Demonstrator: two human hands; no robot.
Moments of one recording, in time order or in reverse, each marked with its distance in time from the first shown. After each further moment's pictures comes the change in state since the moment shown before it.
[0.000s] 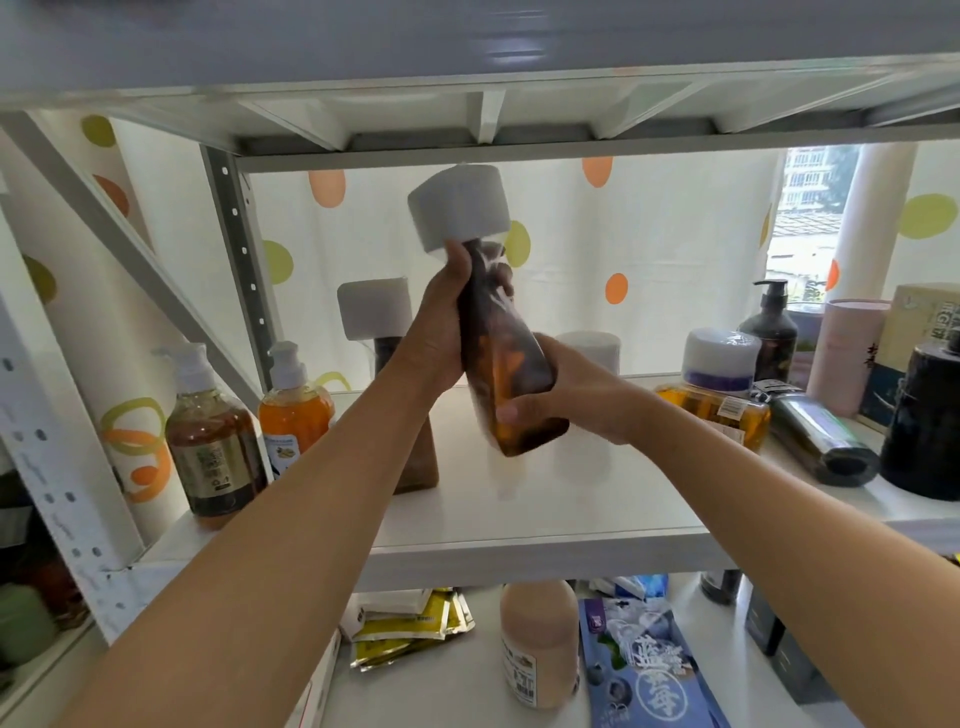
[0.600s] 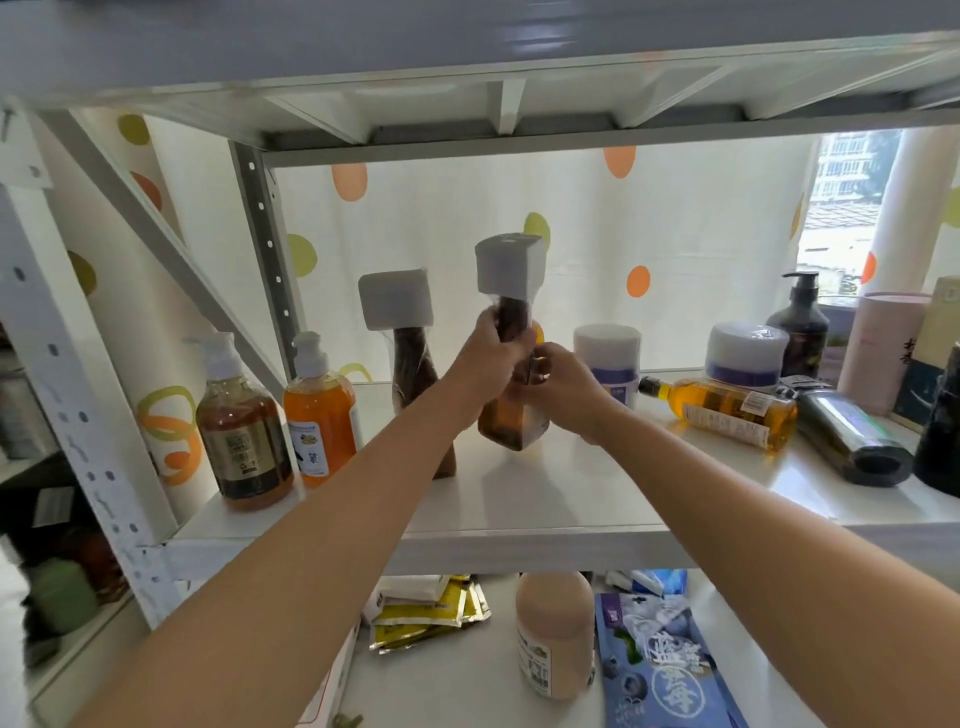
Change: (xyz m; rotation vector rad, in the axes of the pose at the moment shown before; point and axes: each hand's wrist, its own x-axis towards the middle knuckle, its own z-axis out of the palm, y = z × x) left_hand -0.022 -0.031 0.012 0.812 0.351 -0.285; right_hand 0.040 0.034 0.027 -0.088 0.340 0.116
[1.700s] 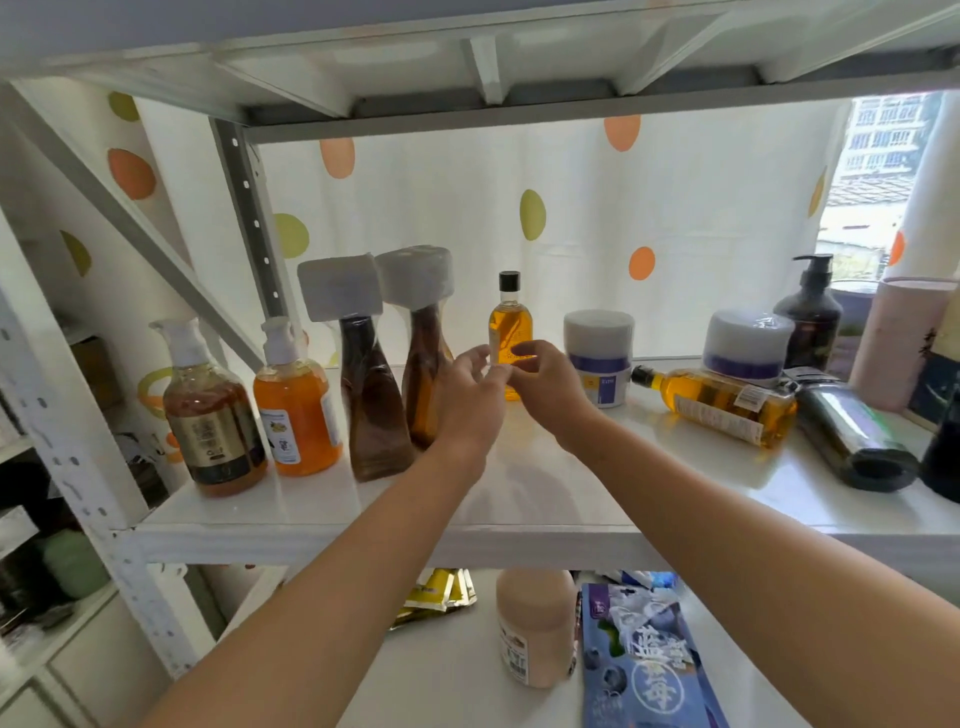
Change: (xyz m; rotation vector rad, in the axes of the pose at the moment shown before) left_hand -0.037 -0.020 0.046 -0.158 0.321 -0.184; right_hand 0.012 0.029 0.003 0.146 0.083 0.061
